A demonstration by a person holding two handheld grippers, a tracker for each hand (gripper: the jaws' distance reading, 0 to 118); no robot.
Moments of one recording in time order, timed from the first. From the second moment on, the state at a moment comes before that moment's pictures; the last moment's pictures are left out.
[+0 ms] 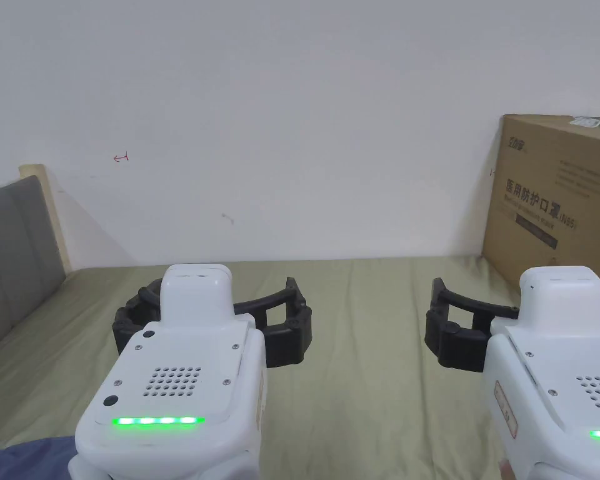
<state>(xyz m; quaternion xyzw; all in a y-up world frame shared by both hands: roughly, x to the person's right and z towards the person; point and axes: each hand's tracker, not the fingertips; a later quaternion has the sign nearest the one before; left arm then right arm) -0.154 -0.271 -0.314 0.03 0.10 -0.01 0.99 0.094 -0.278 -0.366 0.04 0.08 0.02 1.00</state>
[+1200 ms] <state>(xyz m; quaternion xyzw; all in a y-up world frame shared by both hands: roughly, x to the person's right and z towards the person) -0.192 -0.288 -0.301 -0.04 0.14 -0.01 0.99 0.080 -0.296 -0.382 0.00 0.10 0.01 0.99</state>
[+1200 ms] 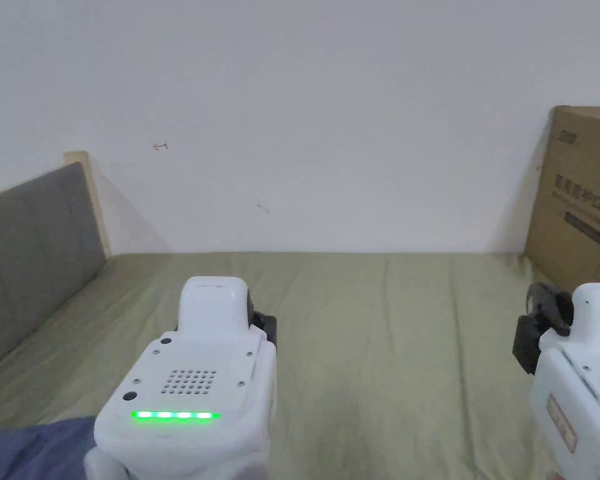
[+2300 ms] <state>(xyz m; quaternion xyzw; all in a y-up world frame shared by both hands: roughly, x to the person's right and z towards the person) -0.506 -0.499 -0.330 -0.51 0.22 0.21 0.80 -0.096 -0.362 -0.399 -0.17 0.38 0.07 0.91</state>
